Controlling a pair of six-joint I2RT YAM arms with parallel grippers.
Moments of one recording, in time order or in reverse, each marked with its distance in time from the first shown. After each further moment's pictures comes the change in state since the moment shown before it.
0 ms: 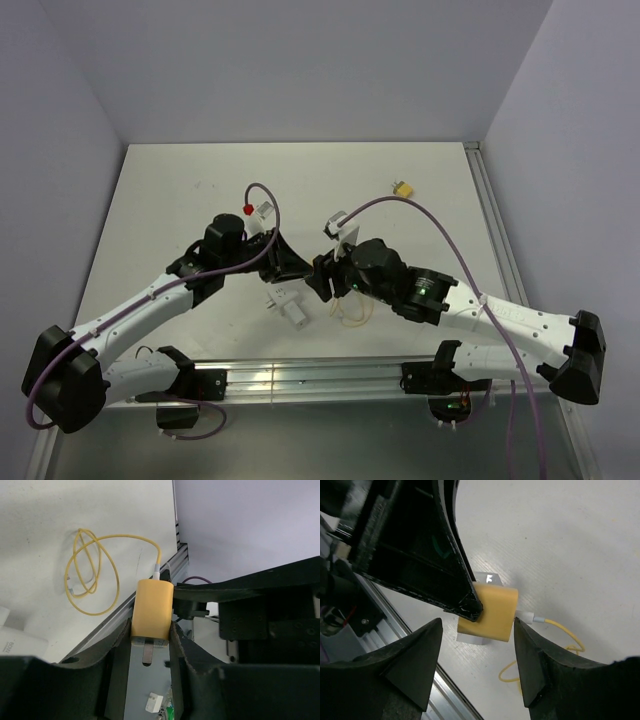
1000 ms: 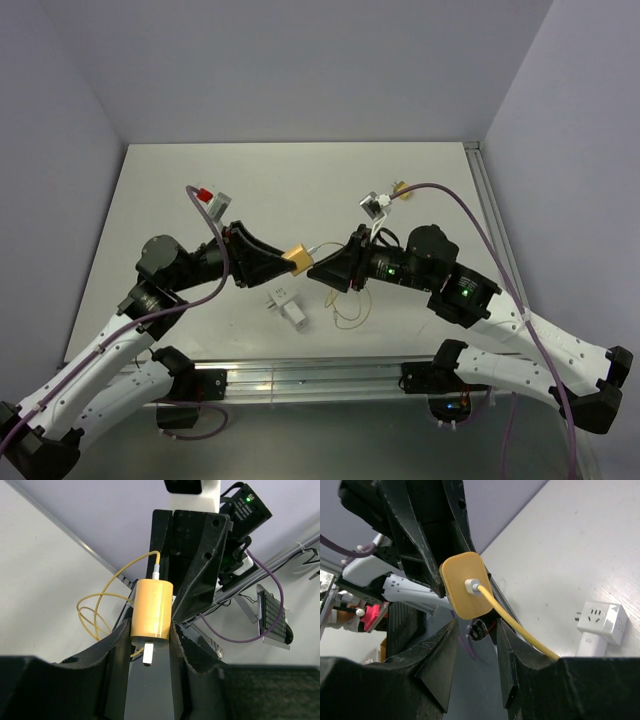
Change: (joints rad) left arm -0.002 -0.383 -0.019 0.237 0.076 0.199; right arm -0.131 -0.183 0.061 0.098 -0.447 0.395
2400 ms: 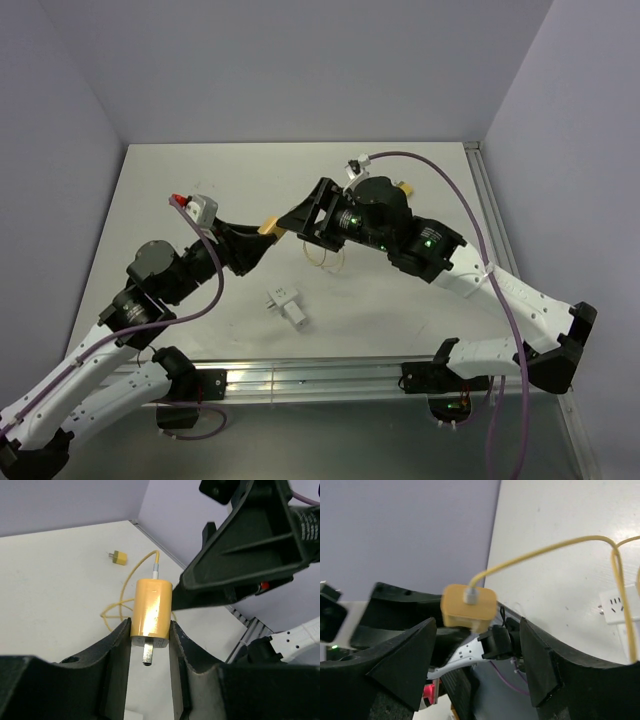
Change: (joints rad) left arm -0.101 -0.082 0.075 -0.259 -0.547 0.459; right arm -0.023 0.364 0.427 -0.276 0.248 0.425
